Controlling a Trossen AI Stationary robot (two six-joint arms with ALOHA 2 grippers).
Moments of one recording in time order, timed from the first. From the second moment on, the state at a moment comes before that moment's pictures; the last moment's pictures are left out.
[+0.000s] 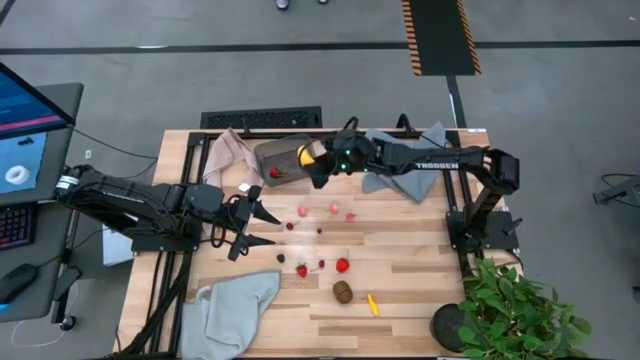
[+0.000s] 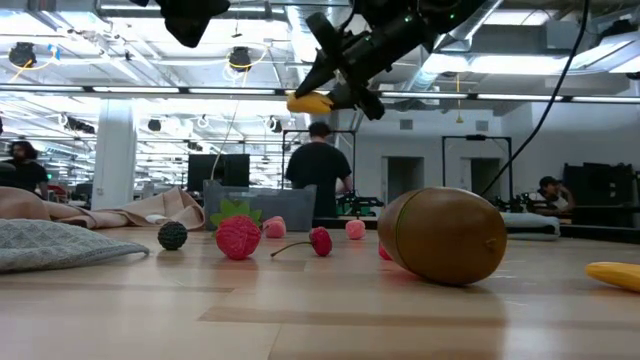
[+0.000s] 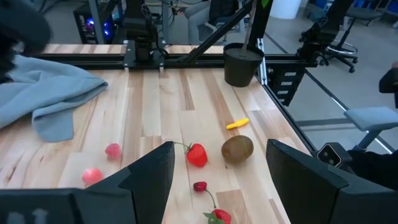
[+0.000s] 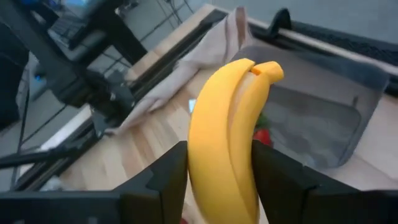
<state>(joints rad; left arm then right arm) -0.17 0.90 0.68 -0.08 0.06 -0.09 -0.25 1.72 1.30 -0.09 -0.01 0.50</state>
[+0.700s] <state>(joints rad) -0.17 0.90 0.68 -0.10 0.06 -0.09 -0.35 1.74 1.30 0.07 -0.08 0.51</state>
